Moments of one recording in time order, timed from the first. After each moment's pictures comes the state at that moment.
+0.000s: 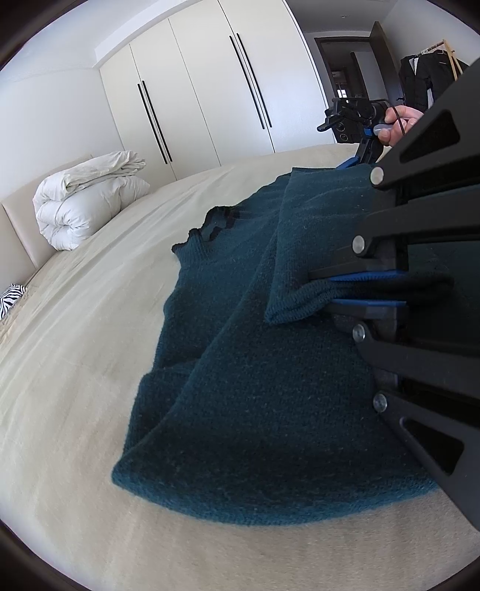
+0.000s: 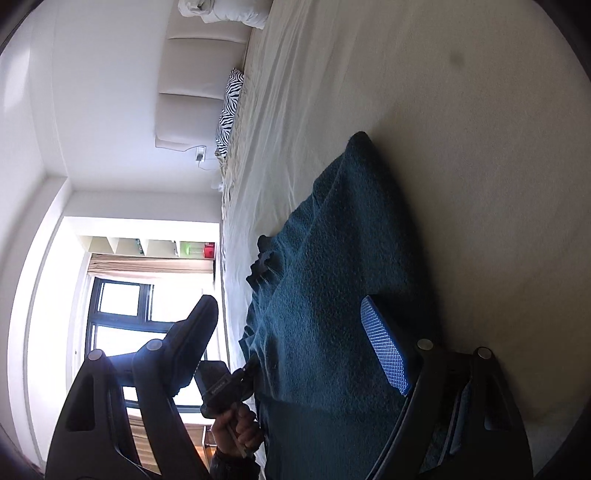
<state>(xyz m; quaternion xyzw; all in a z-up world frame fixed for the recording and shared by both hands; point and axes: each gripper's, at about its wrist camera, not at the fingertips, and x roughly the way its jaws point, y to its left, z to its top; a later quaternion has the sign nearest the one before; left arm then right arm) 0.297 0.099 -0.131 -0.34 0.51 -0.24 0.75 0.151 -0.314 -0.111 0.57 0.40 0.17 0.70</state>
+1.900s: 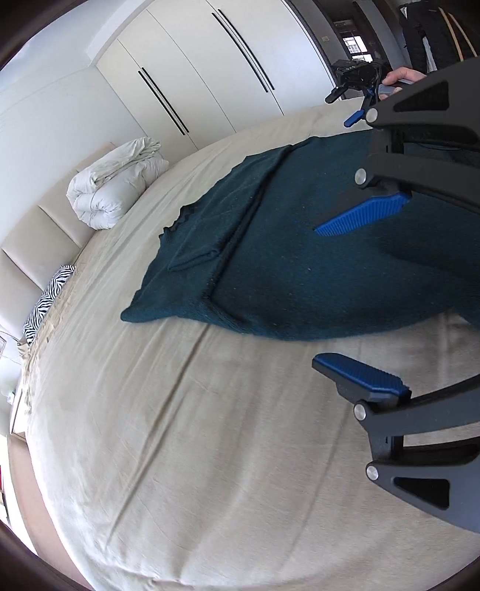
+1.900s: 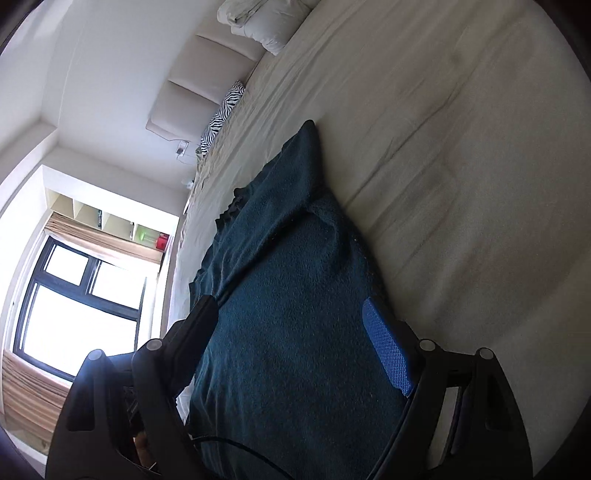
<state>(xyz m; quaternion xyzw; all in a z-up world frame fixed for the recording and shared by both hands) 0.041 0.168 -0.069 -0.29 0.46 -0.13 0.83 -0.049 -0.317 -0.059 0.45 0.40 0.09 0.79</state>
